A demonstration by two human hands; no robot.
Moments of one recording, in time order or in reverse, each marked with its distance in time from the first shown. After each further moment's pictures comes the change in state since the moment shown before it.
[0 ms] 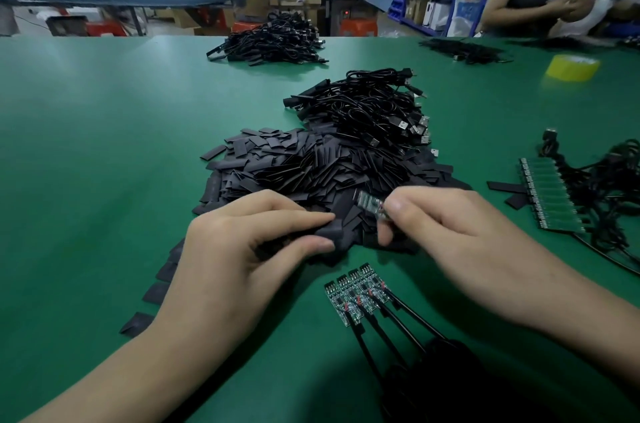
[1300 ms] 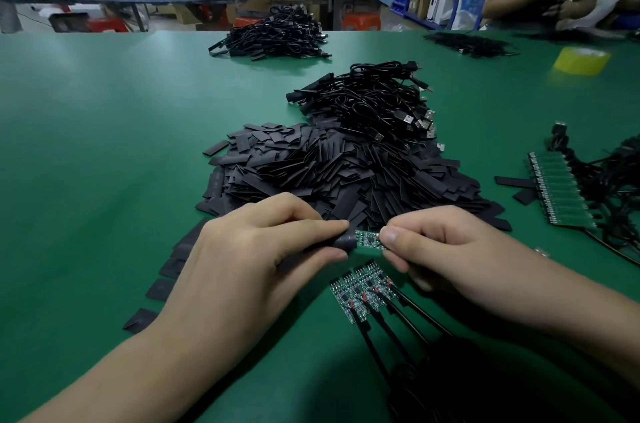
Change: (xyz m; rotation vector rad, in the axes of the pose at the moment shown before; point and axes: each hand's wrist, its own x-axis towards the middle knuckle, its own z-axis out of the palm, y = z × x) left_hand -0.004 0.002 0.000 0.159 -0.094 0.087; right_hand -0.001 0.012 0.007 0.189 -0.299 0.088
